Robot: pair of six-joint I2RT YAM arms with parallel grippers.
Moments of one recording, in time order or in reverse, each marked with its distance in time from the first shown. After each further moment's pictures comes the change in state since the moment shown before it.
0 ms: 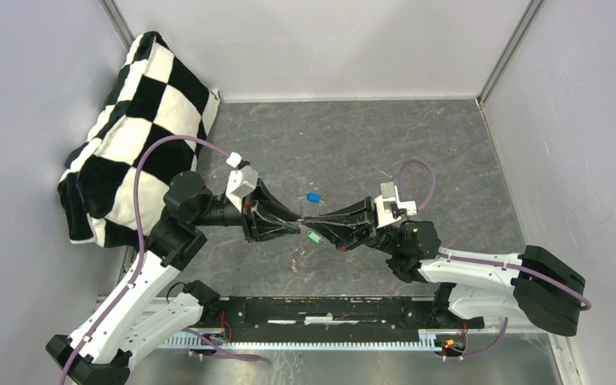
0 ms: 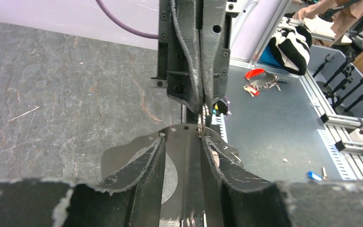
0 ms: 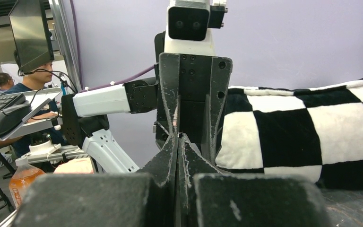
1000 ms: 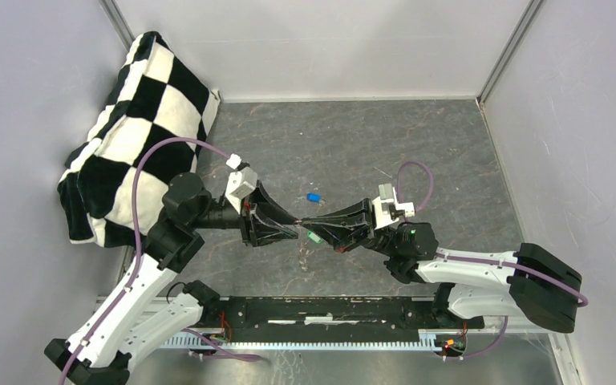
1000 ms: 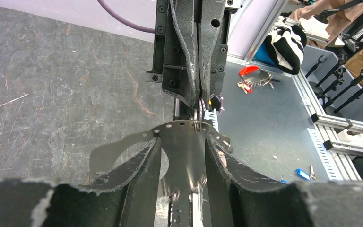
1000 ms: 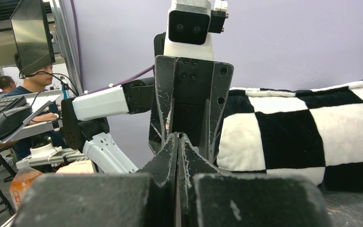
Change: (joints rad) left arm 0.000 -0.021 0.008 -0.077 -0.007 -0.025; right arm 0.017 0.027 0.000 0.034 0.021 -0.004
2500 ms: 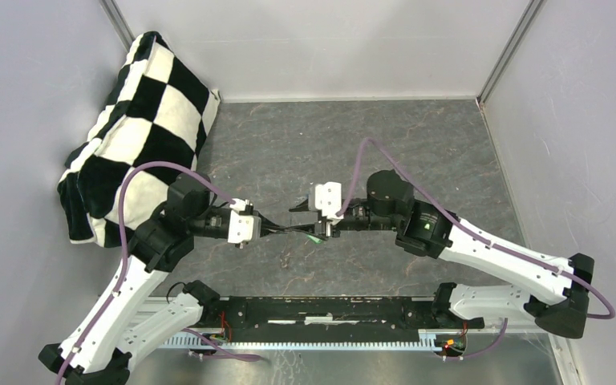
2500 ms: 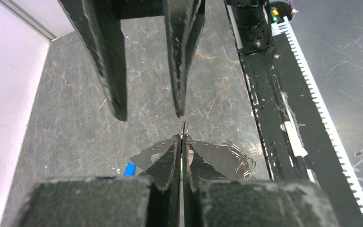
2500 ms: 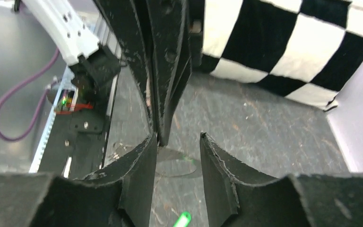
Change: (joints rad) left arm 0.000 0.009 0.135 -0.520 -0.044 0.940; right arm 0.005 -0.082 0.616 -1.485 -0.126 -0.727
